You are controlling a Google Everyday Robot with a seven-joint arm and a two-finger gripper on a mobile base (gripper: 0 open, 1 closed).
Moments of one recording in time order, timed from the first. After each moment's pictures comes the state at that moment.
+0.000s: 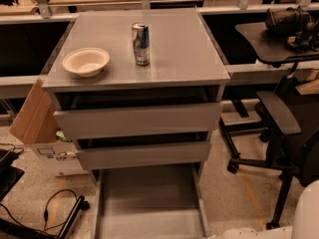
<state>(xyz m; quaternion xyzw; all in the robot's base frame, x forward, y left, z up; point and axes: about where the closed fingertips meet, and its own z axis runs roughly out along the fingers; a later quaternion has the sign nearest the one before) 0.338 -0.152 0.221 -0.48 0.85 0.19 0.13</state>
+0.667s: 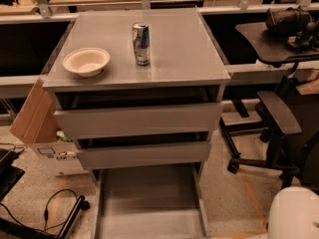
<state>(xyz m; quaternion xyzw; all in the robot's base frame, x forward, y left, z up) 0.321 -0.089 0.145 -0.52 0.81 0.24 0.14</state>
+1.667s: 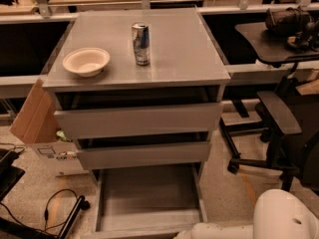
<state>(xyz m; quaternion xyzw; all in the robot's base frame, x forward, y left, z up) 0.387 -0.046 0.109 -0.55 0.78 0.24 0.17</state>
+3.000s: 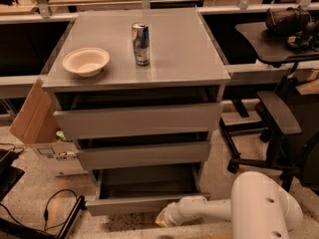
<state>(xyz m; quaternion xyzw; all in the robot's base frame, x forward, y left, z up) 0.505 -0.010 0.132 -0.56 0.78 0.20 0.21</state>
